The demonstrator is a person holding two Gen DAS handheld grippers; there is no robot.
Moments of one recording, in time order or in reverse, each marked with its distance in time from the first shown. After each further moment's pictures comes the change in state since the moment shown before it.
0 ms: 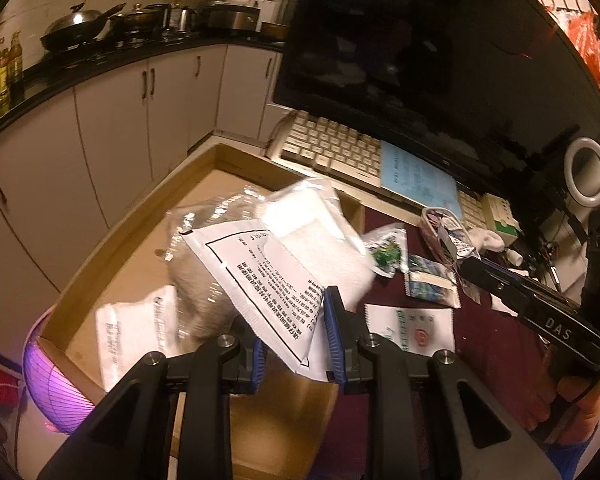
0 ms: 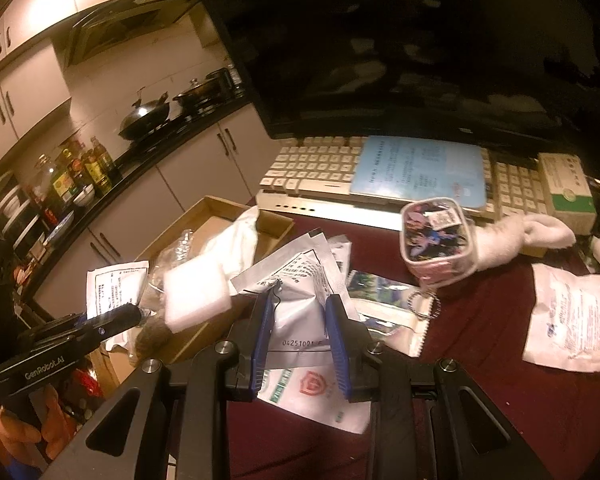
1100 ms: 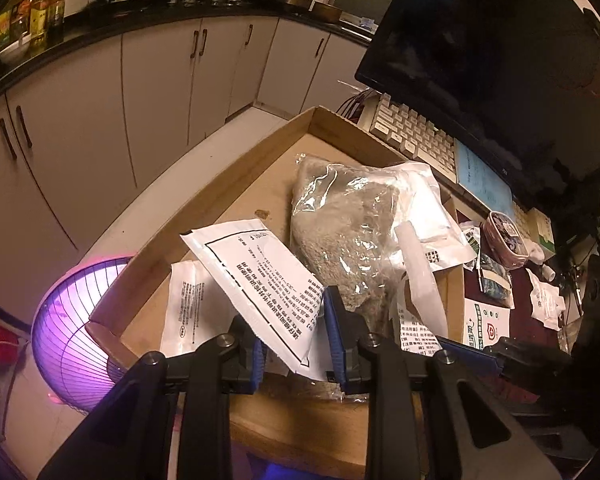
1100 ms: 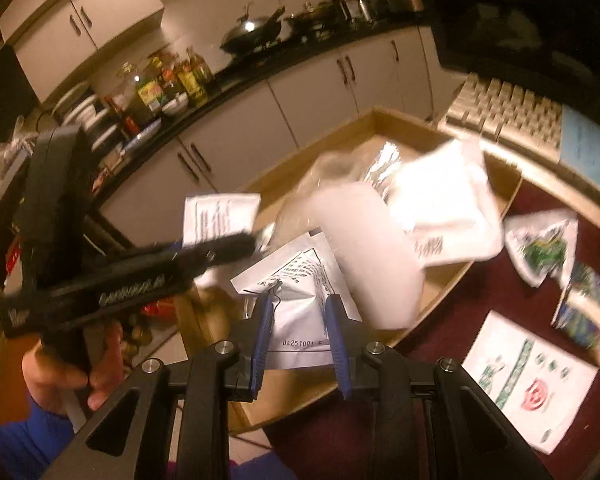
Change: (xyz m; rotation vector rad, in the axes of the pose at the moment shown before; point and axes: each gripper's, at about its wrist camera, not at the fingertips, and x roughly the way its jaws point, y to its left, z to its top) left arm 0.017 0.088 -0.020 -0.140 0.068 0.047; right arm 0.094 0.128 -0.041 -0.193 0.252 0.294
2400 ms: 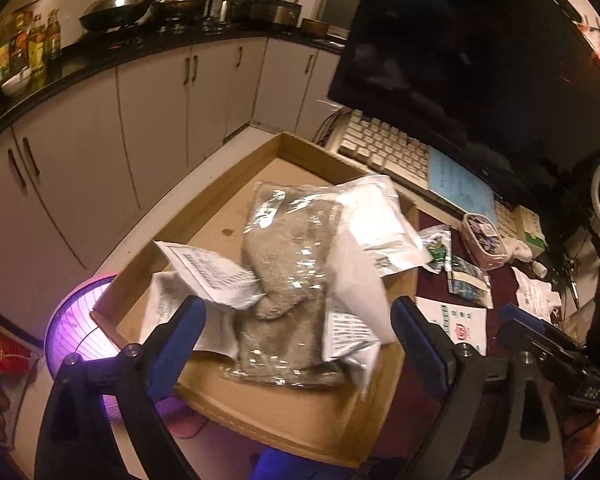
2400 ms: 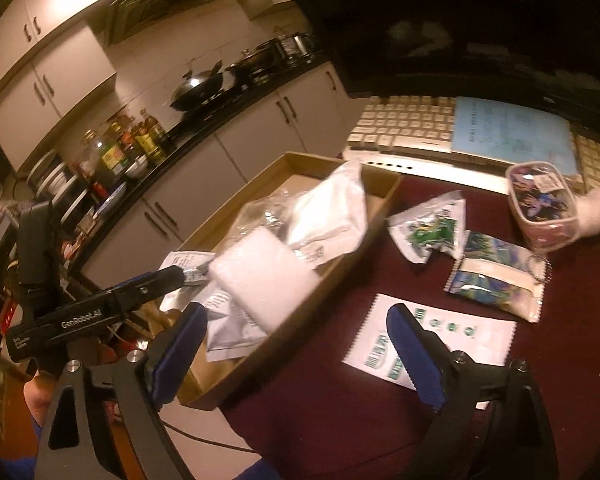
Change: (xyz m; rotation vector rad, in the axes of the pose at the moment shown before) left arm -0.036 -0.052 -0.003 0.066 -0.062 0.032; right arm -0.087 -0.059 -0.018 0.189 -0.182 -0.093
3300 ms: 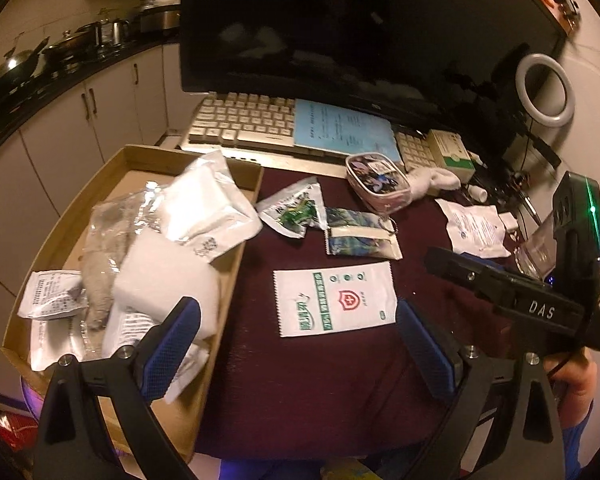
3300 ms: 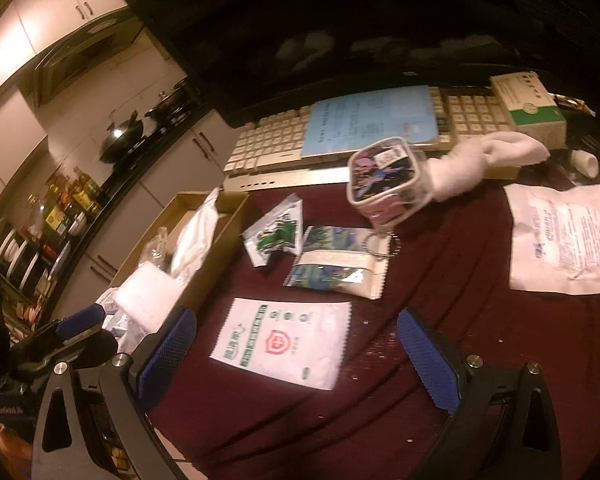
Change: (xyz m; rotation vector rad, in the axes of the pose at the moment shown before) left arm 0.017 -0.133 -0.023 0.293 0.078 -0.145; right arm -0.052 -0.099 -0.015 0.209 -0.085 -0.187
